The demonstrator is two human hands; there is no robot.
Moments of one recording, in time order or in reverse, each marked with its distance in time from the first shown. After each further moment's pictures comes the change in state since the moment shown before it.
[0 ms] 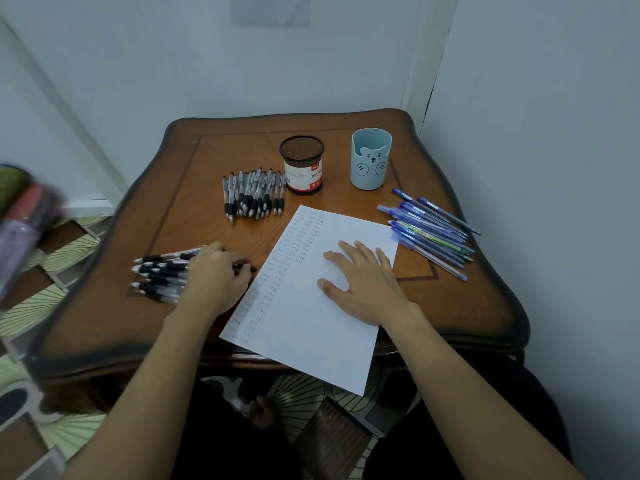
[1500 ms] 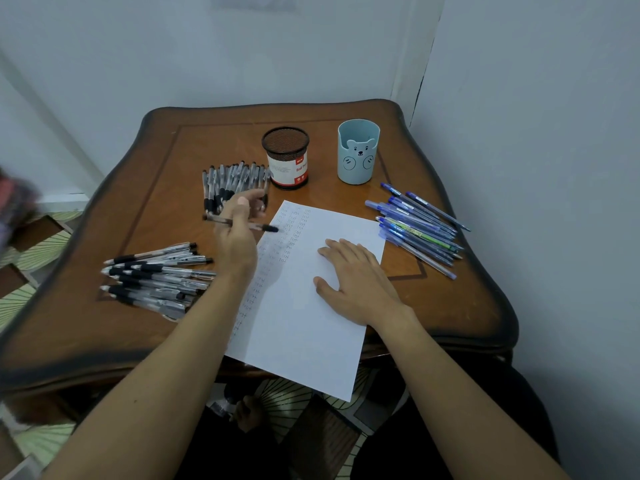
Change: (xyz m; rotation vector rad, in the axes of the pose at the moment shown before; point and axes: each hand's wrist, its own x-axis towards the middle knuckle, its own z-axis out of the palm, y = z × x) left_hand 0.042 0.071 0.030 -1.166 0.302 -0.098; right_hand -0.001 0.011 0.001 0.078 0.085 -0.064
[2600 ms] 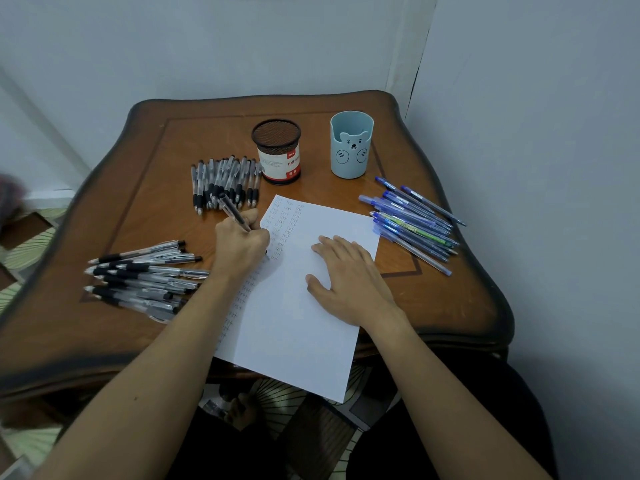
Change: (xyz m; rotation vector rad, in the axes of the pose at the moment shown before) left_hand 0.011 -0.029 0.002 0.453 -0.160 -0.005; right_hand -0.002 -0.003 0.002 -0.002 0.033 0.022
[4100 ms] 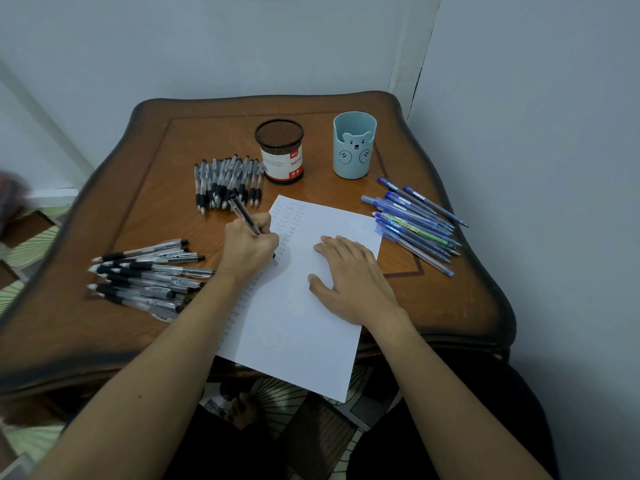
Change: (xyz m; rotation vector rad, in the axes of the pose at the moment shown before) left_hand -0.005 0.000 0.001 -0.047 -0.083 0.083; right_hand 0.001 0.000 0.001 -0.020 0.007 -0.005
